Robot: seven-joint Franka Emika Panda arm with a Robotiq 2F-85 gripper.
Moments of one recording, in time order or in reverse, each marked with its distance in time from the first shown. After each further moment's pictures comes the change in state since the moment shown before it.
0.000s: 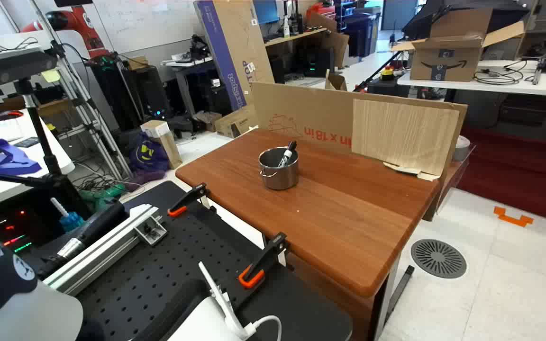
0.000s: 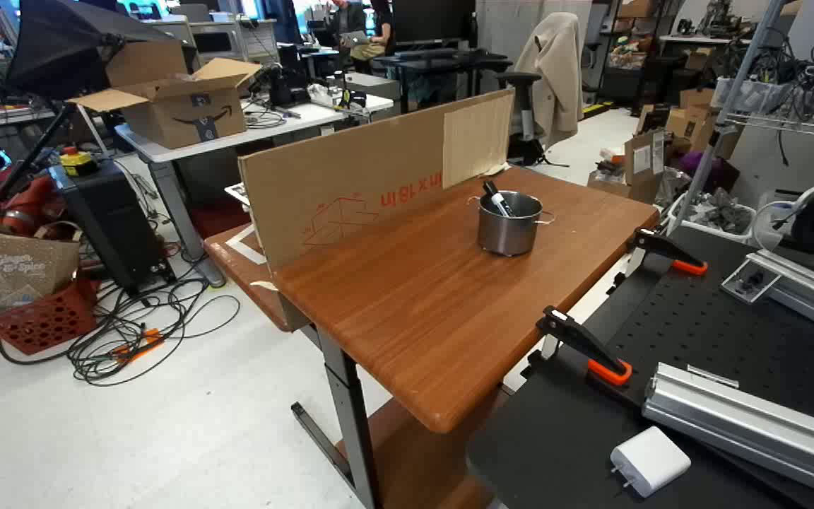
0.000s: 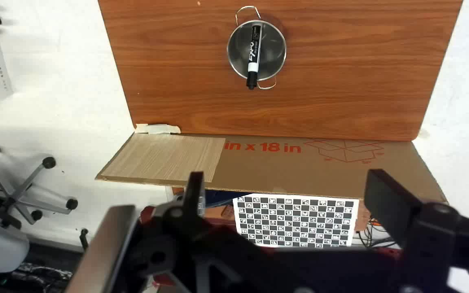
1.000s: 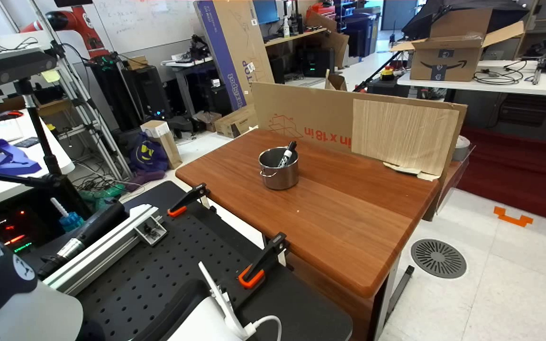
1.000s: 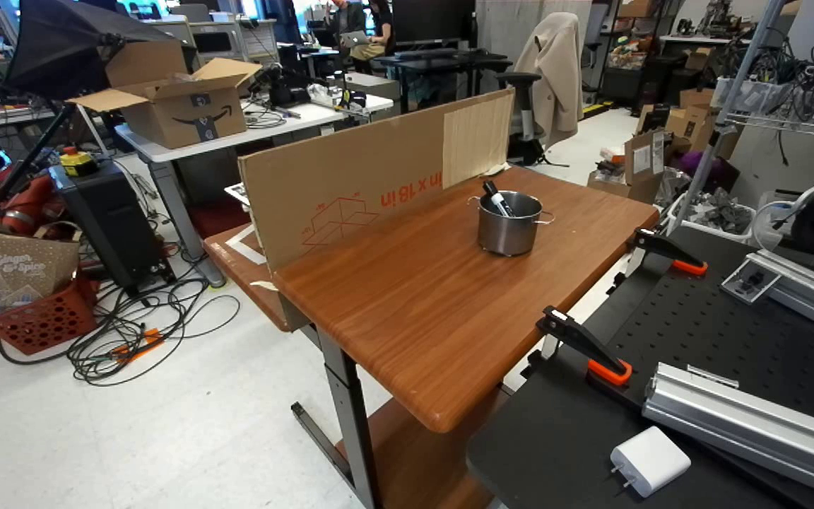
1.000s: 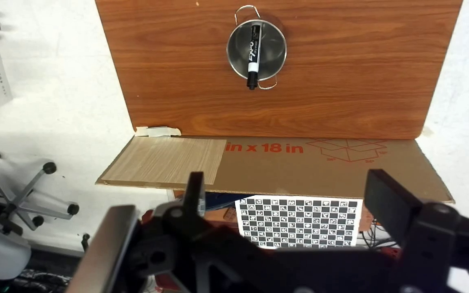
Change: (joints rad) arm 0.001 0.018 -0.009 0.004 -0.001 0.008 0.013
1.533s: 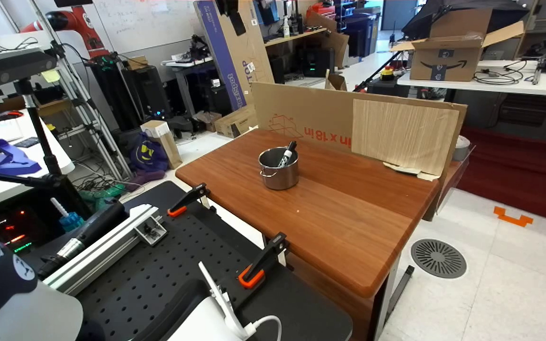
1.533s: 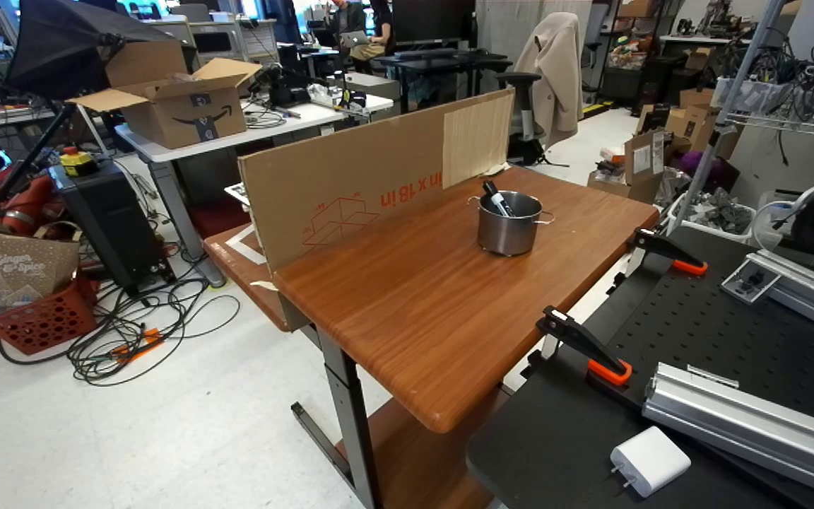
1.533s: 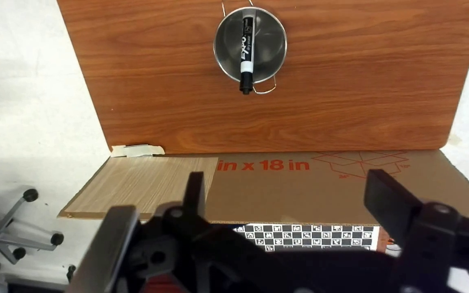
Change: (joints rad) arm -0.004 0.236 -0.034 0.019 -0.034 0.157 0.040
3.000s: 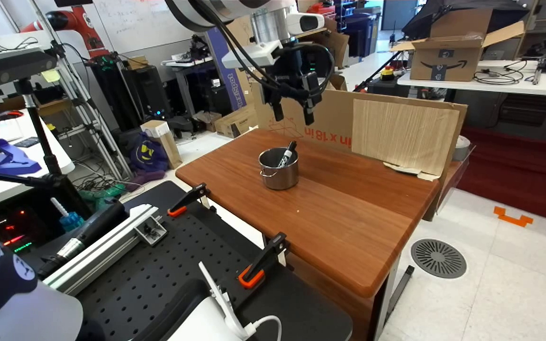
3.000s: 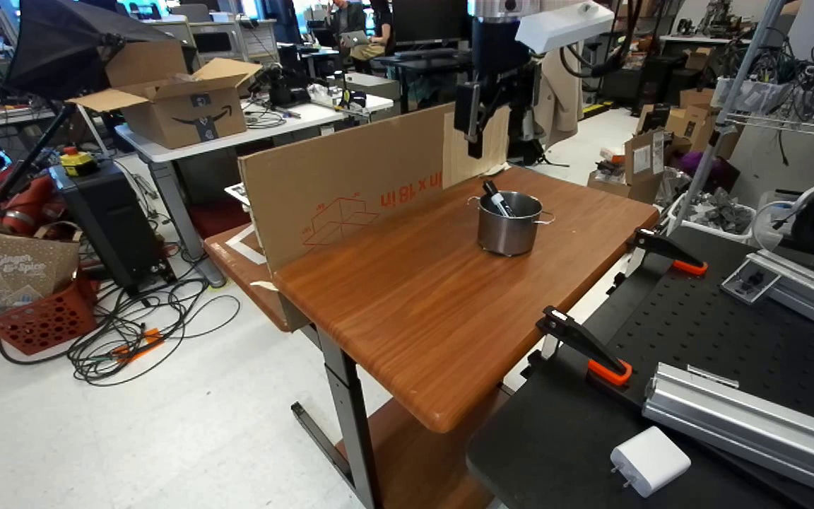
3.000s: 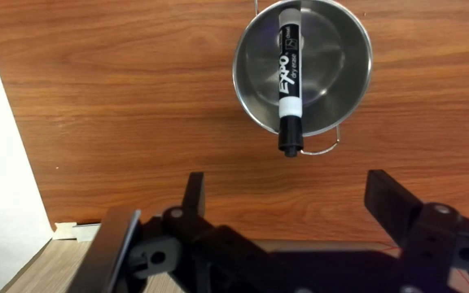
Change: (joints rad) arm 0.010 0.441 -0.137 0.041 -0.039 0.271 -0.090
